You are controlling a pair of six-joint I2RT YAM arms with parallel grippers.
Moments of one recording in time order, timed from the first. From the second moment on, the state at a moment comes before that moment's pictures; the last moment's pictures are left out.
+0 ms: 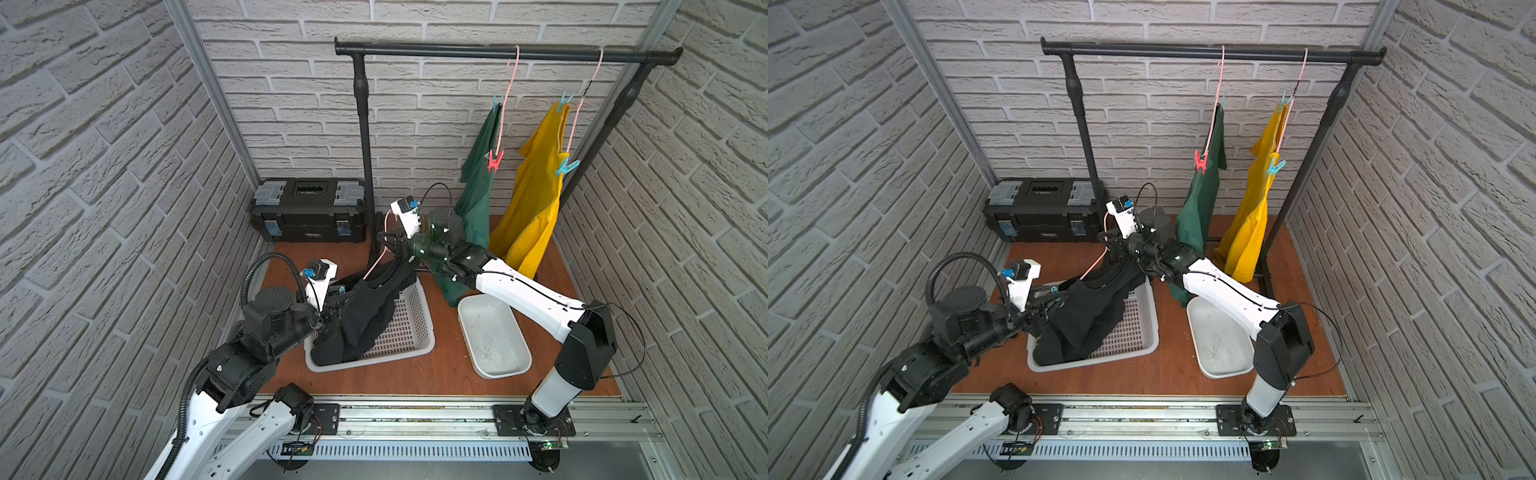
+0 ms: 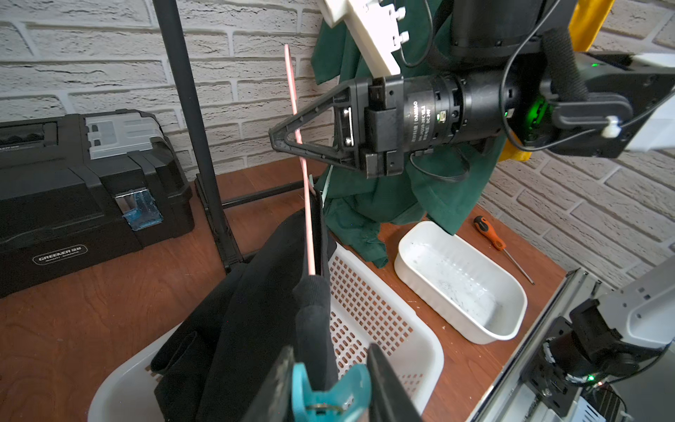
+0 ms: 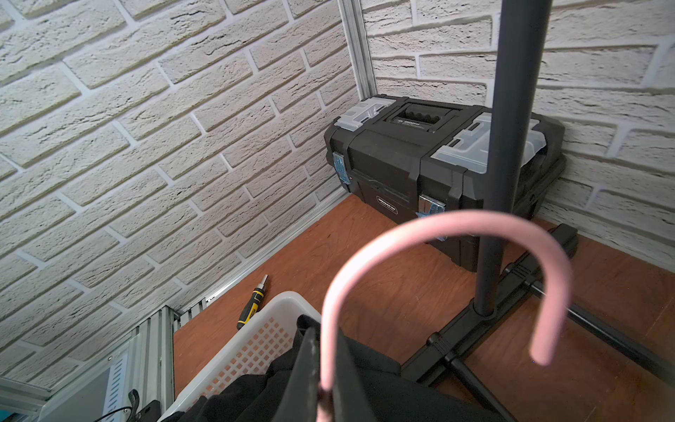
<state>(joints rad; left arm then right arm) -0.57 0.62 1.02 -0.74 0.13 -0.13 0.67 1.69 1.50 -0.07 -0.33 0.25</state>
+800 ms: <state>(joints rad) -0.57 0.58 1.01 -0.72 0.02 -0.14 0.87 1.64 1.58 -0.21 -0.21 0.13</state>
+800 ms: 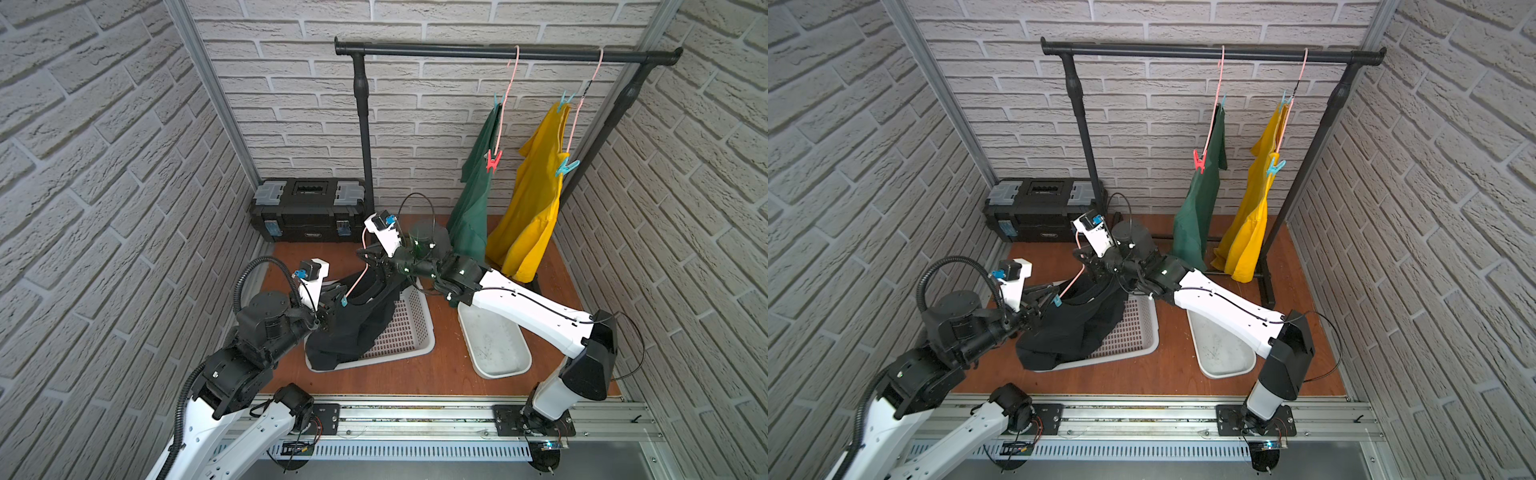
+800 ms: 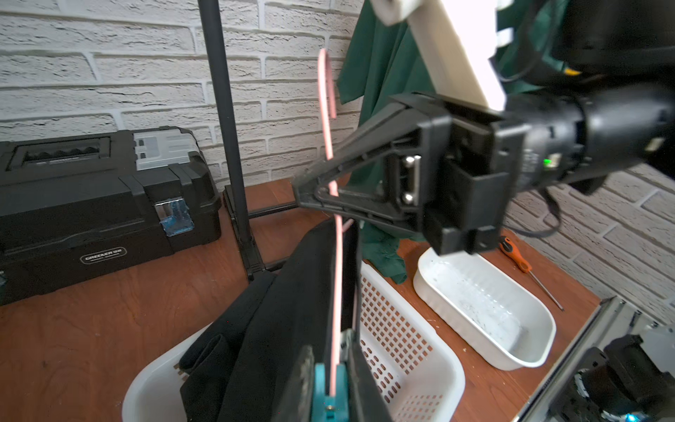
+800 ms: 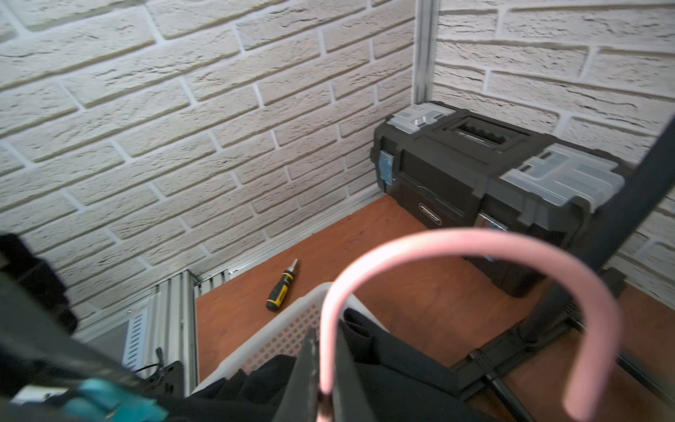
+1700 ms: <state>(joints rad) -0.57 0.56 1.03 -0.75 -0.07 -0.08 0.89 1.85 1.36 0.04 -0.25 0.40</state>
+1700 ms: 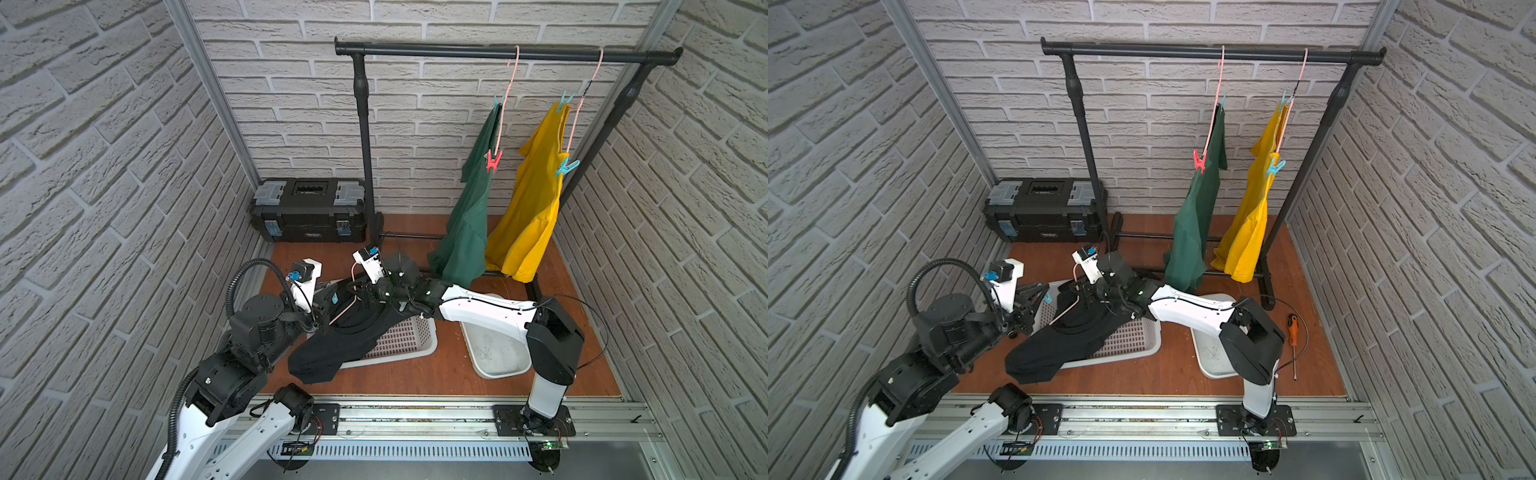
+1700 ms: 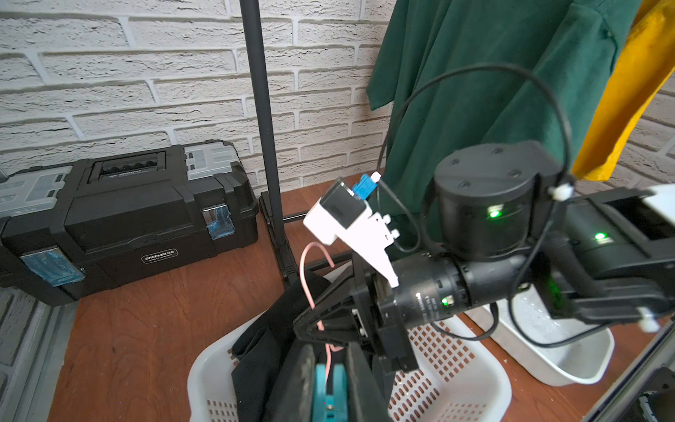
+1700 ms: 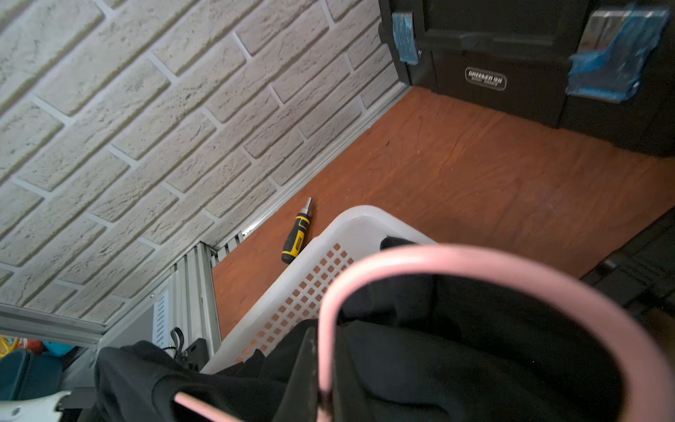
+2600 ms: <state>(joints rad) -0.57 0.58 0.91 -0.65 0.00 -0.10 0.75 1.86 1.30 -0.02 -0.24 0.36</state>
